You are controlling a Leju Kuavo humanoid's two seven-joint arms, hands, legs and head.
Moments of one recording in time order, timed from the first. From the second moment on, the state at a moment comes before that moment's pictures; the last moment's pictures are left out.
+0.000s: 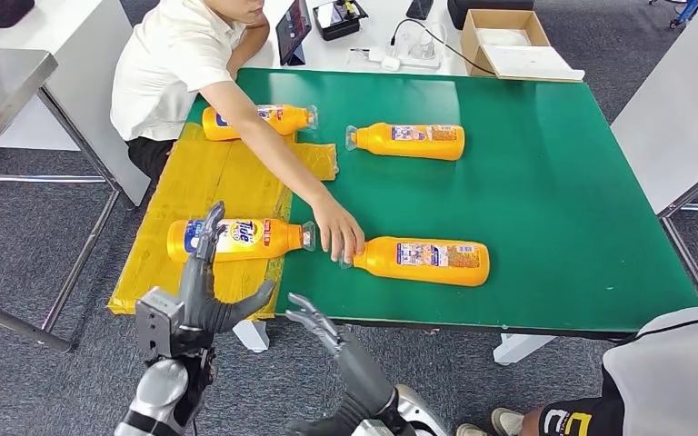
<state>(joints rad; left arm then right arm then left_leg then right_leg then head) -0.01 -0.11 -0.27 -1.47 -0.22 0.11 -0.46 -0.08 -0.03 0.84 -1.40 0.38 -0.16 -0.70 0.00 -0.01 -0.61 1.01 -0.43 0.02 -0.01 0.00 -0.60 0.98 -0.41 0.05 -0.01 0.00</state>
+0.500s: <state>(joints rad) 0.12 -0.12 -0.26 -1.68 -0.08 0.32 -0.49 -0.06 -0.11 0.38 -1.30 0.84 -0.44 -0.51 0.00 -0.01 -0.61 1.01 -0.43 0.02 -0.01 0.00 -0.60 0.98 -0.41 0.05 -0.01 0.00</state>
